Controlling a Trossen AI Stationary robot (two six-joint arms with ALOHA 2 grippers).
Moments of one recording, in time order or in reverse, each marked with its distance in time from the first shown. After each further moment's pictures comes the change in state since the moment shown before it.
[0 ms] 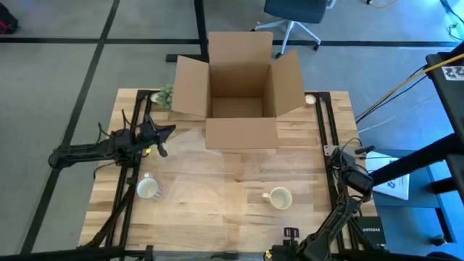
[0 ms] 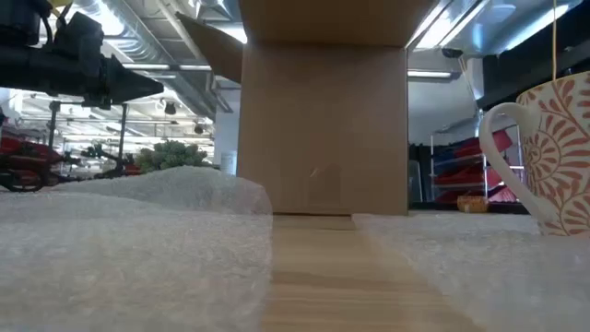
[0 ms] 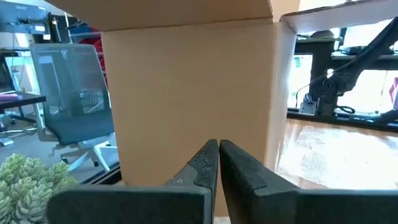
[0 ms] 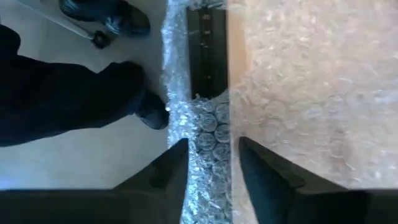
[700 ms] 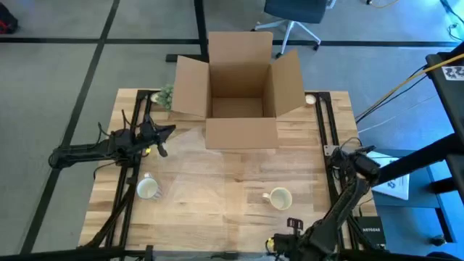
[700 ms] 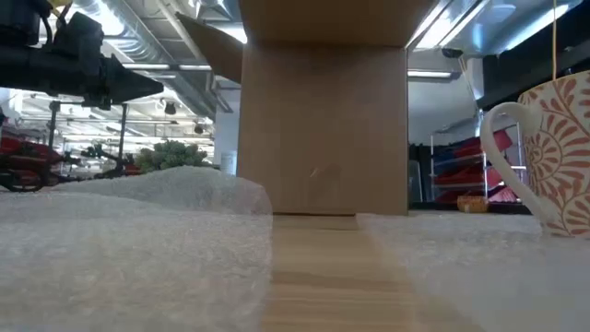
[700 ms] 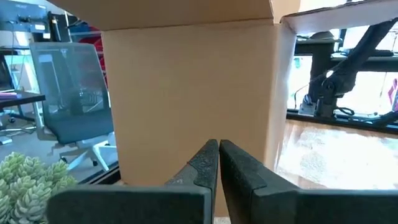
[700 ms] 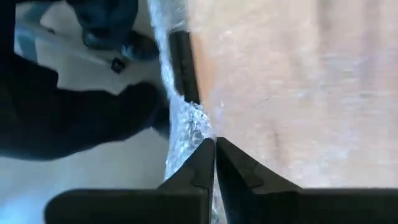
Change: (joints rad) left arm 0.000 0.000 0.000 0.000 0.000 -0.003; right arm -0.045 -0.224 0.001 -0.172 0.105 0.080
